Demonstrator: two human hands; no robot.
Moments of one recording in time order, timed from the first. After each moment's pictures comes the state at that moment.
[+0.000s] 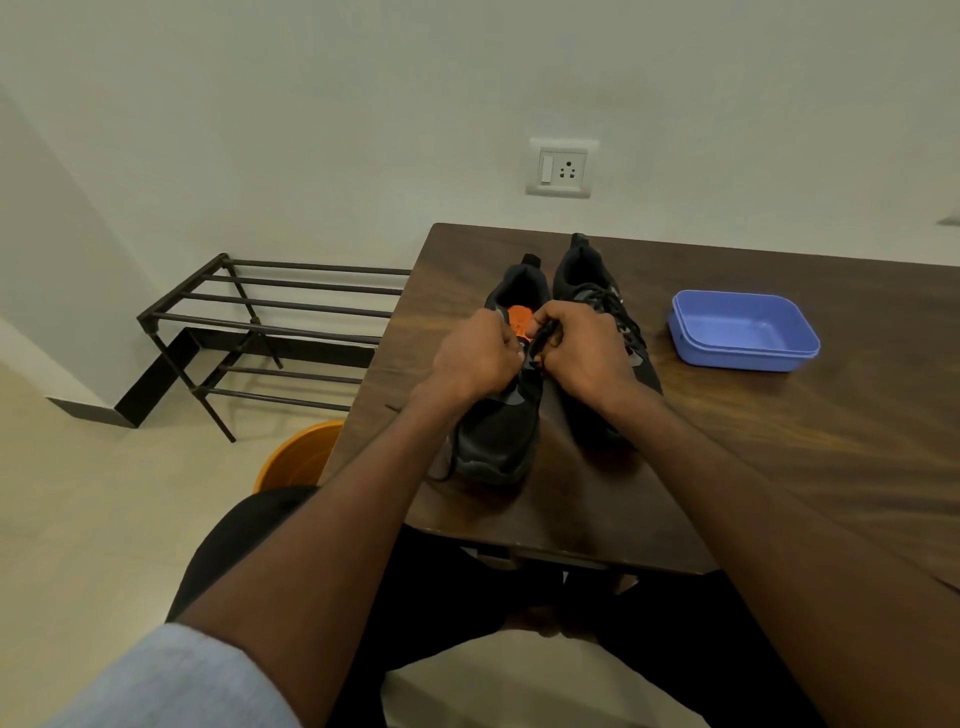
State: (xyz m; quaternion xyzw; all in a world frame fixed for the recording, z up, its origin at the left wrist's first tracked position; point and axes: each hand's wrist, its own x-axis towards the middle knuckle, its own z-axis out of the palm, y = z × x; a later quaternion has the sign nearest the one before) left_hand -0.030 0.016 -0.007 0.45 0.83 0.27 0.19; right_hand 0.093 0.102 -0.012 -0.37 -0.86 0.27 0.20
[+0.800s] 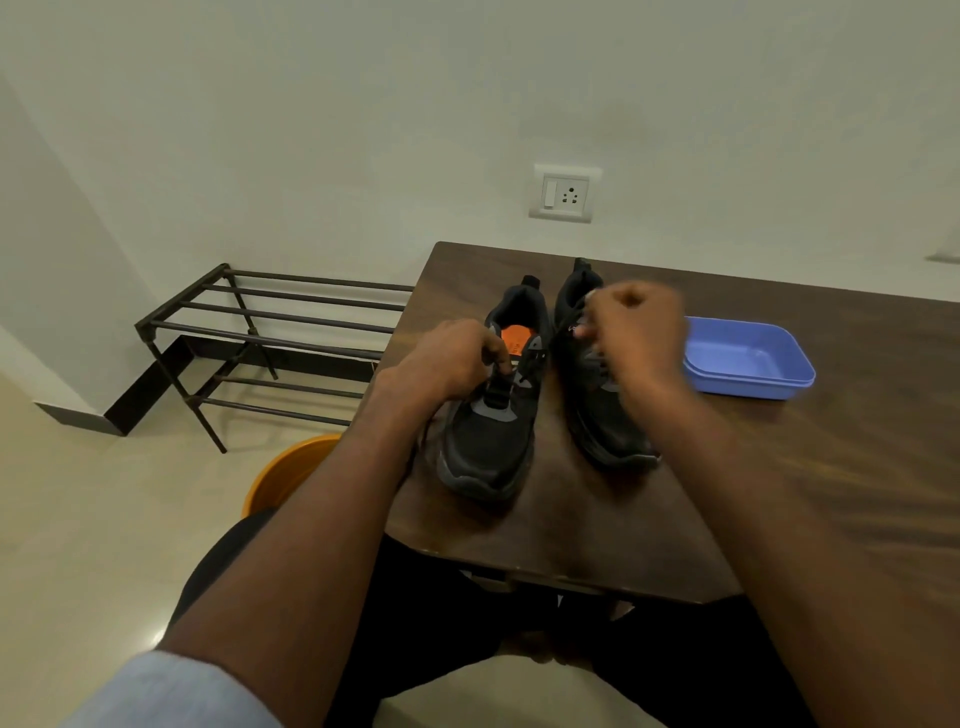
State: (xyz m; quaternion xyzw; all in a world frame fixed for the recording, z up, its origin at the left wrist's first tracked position) left_hand -0.065 0.007 0.015 0.56 0.80 0.14 0.16; right_hand 0.104 0.100 0.040 -0.48 -0.65 0.42 0.41
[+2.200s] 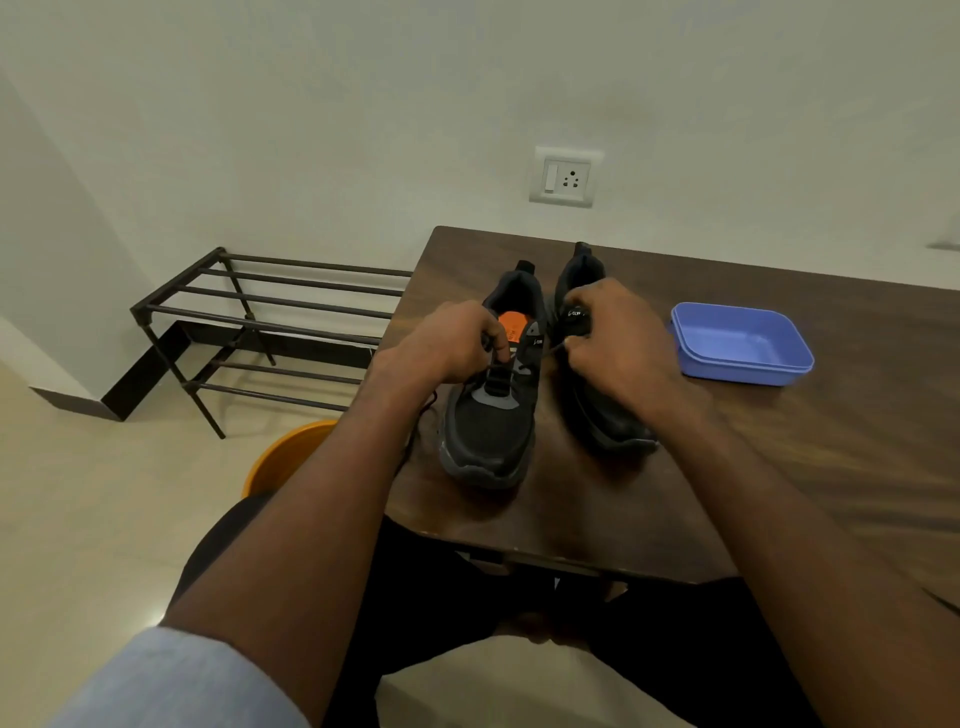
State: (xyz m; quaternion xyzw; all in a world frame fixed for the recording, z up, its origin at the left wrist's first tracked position) left_hand -0.068 0.008 0.009 0.55 0.79 0.18 0.18; right_hand 0.111 0.098 0.029 -0.41 -0.89 0.12 0.16
